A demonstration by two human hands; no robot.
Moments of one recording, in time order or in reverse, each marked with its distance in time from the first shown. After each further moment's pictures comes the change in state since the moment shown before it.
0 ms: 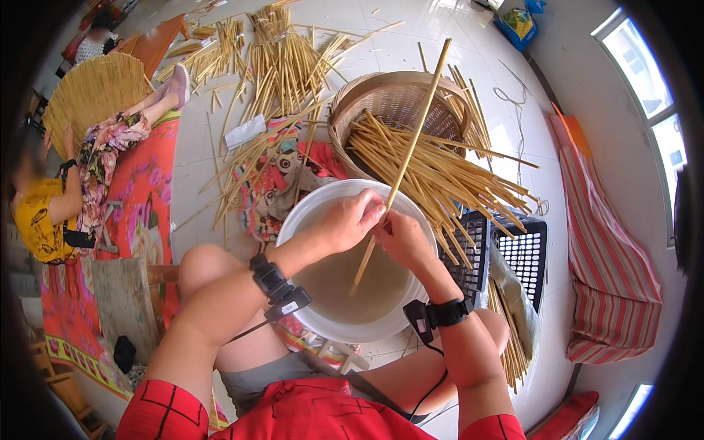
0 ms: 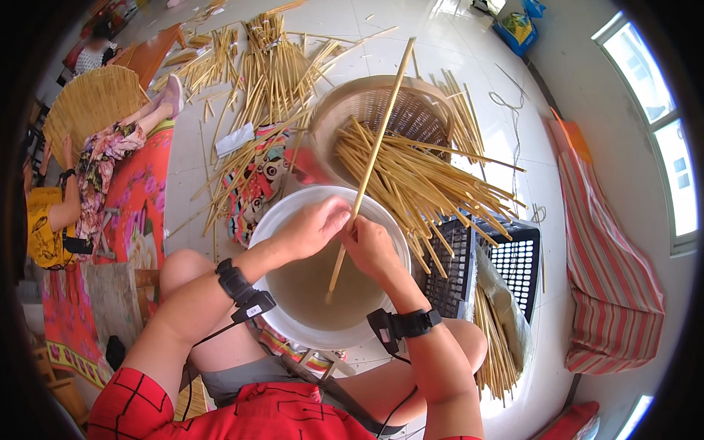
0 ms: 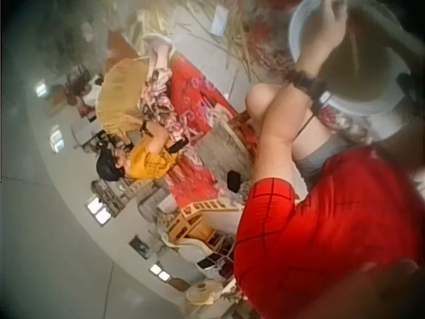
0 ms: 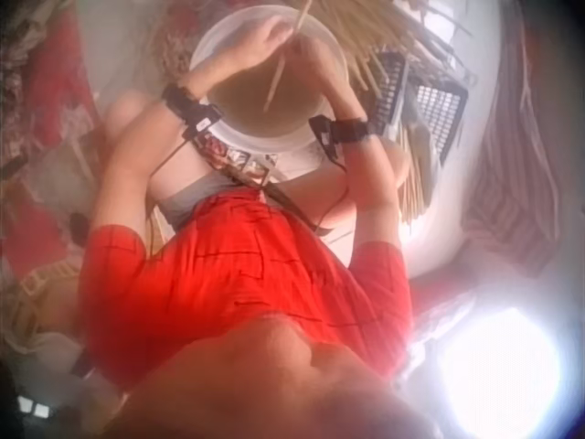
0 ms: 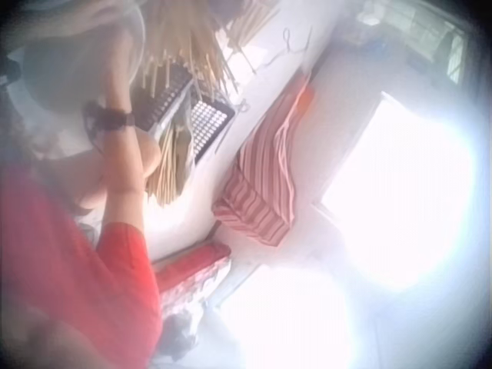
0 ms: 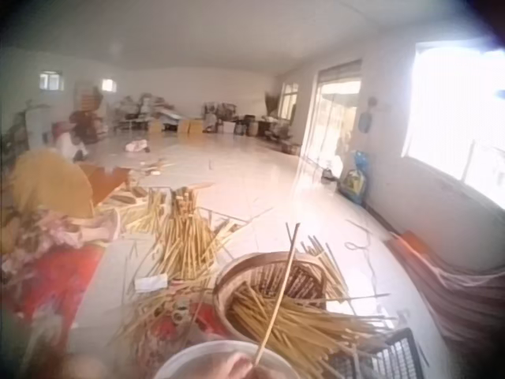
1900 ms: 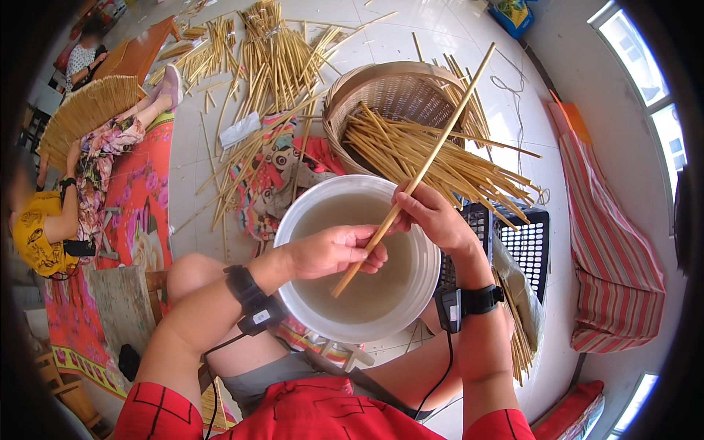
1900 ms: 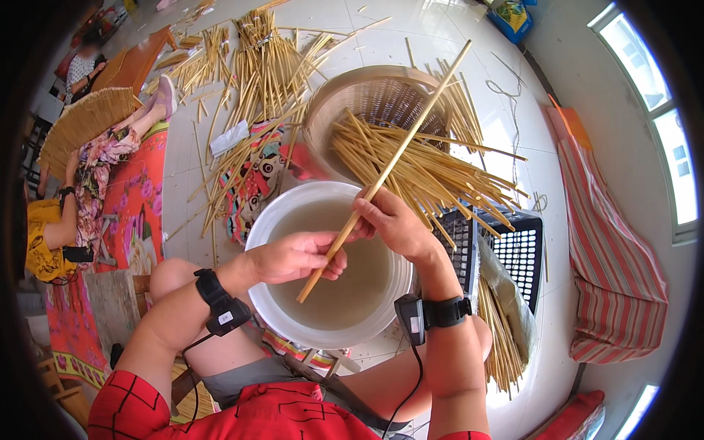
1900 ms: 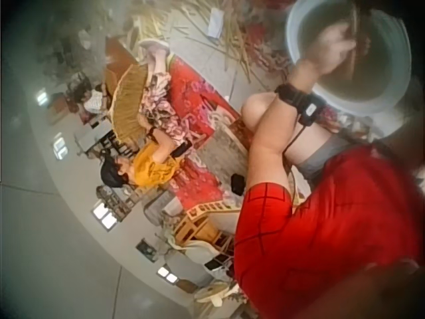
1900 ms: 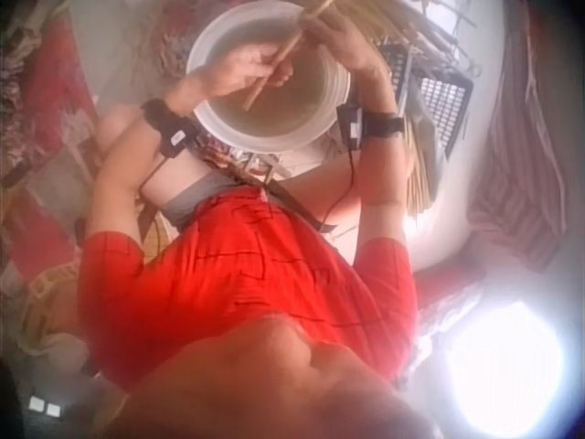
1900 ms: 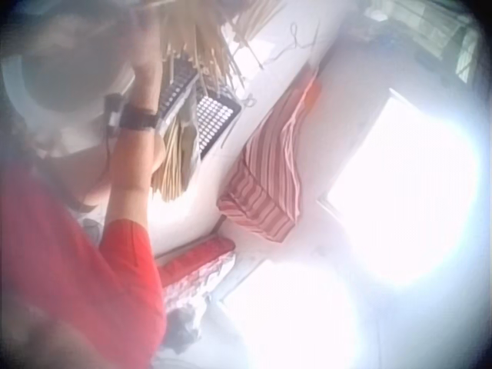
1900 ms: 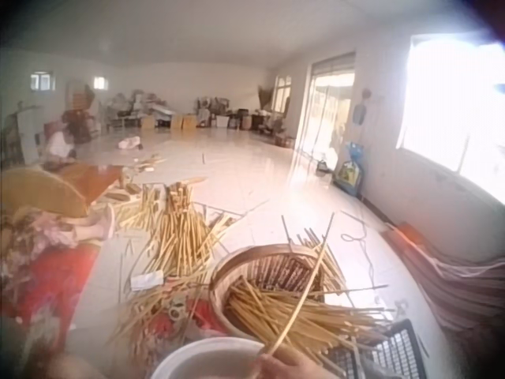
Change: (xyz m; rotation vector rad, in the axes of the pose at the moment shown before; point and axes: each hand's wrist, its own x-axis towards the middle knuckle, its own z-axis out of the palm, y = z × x) left_hand -0.040 0.012 -0.015 -1.184 -0.602 -0.389; right_hand 0.004 -0.013 -0.060 0.644 -0.260 -0.123
